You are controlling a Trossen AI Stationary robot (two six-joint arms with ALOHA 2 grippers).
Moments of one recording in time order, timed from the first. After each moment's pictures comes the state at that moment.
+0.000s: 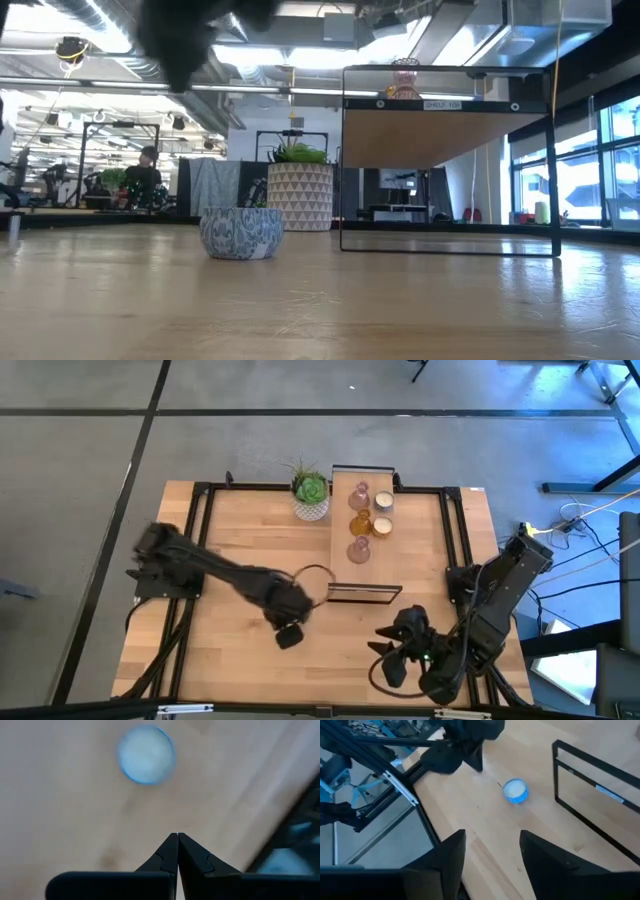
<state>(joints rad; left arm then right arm) -0.32 1.76 1.48 -1.07 0.08 -0.88 0.87 1.65 1.65 -1.03 0.77 1.43</state>
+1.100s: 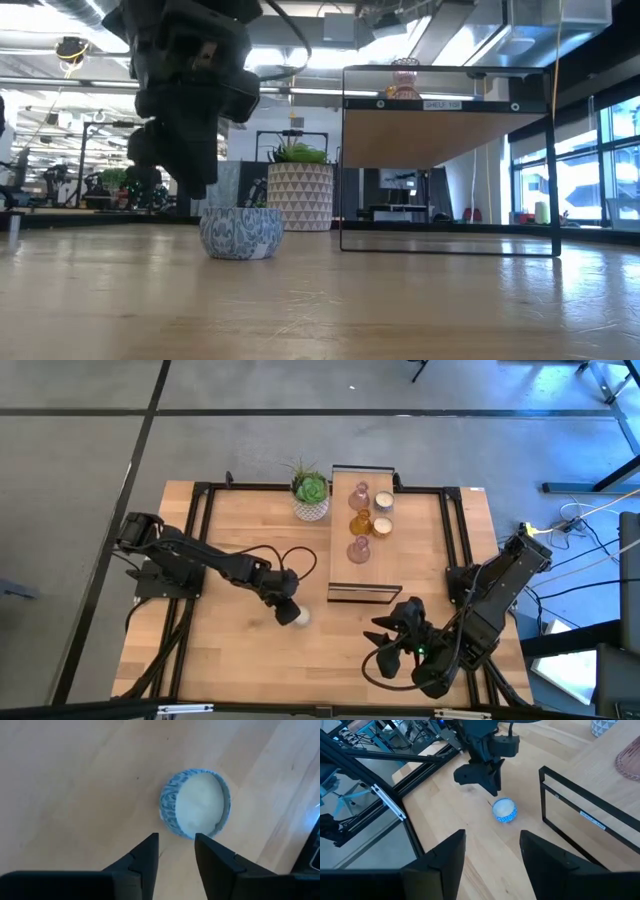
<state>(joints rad) -0.17 1.56 0.88 -0.38 0.11 -0.91 0.83 1.65 1.65 -1.04 0.84 1.37</state>
